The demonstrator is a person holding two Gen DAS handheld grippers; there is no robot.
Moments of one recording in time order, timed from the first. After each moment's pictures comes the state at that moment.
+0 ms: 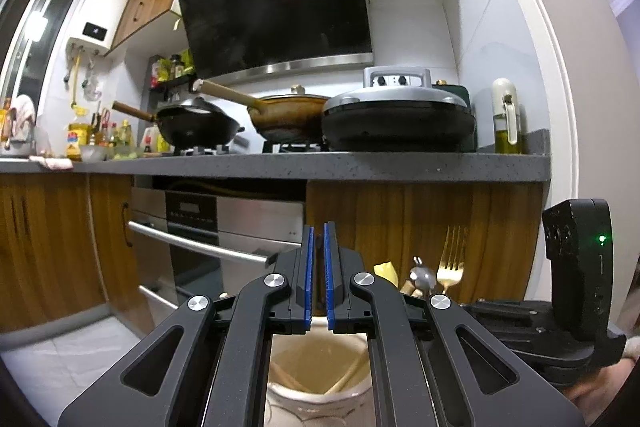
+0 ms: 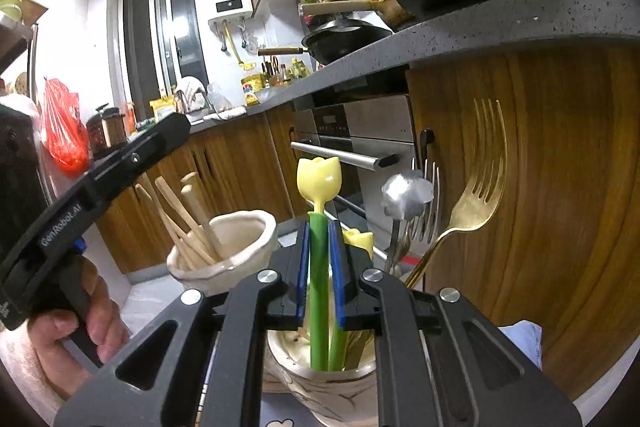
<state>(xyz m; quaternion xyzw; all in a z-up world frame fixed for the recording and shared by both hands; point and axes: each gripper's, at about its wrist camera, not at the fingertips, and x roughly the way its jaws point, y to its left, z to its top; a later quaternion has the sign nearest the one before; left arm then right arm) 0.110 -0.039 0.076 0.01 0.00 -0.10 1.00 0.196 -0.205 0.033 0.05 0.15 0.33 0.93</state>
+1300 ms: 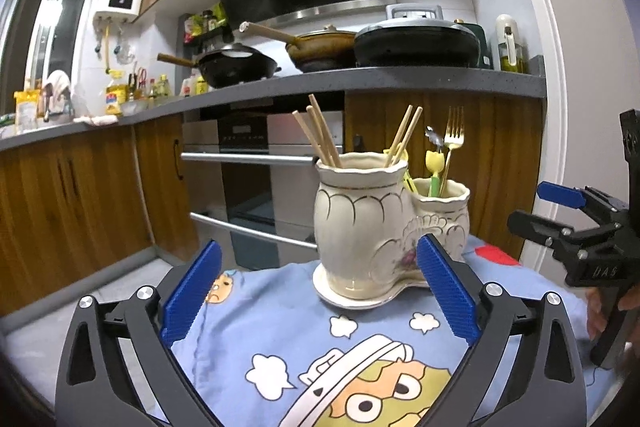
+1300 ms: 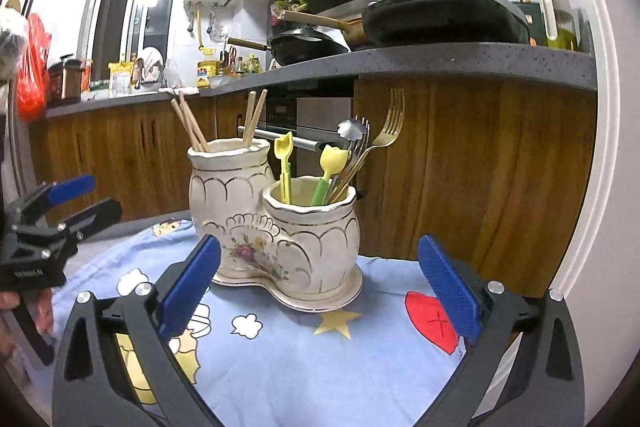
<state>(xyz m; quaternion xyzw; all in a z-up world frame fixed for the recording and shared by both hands) 0.011 -0.008 0.002 0.03 0.10 -0.04 0.99 0.076 -0.224 -0.001 -0.05 0.11 0.19 0.97</state>
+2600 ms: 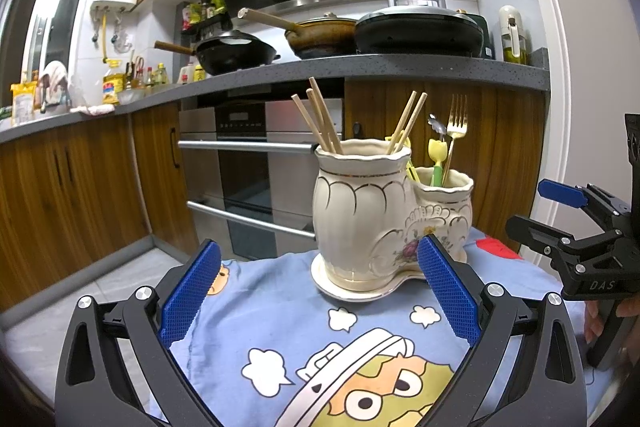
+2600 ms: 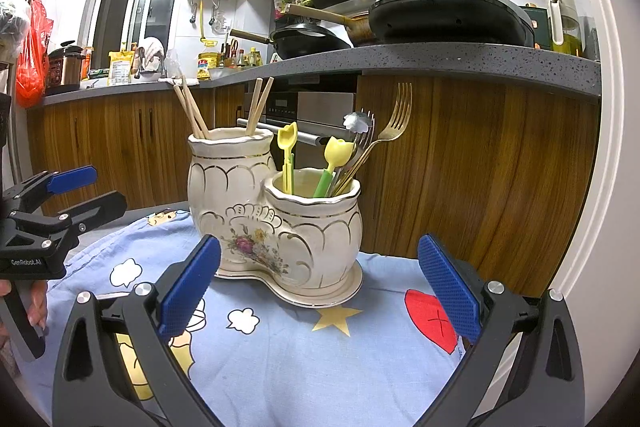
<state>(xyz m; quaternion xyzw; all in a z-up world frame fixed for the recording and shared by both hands) 0.018 -0.006 -0.001 0.02 0.12 -0.04 0.99 0.078 -0.220 -0.005 -0.06 0.12 0.19 0.97</state>
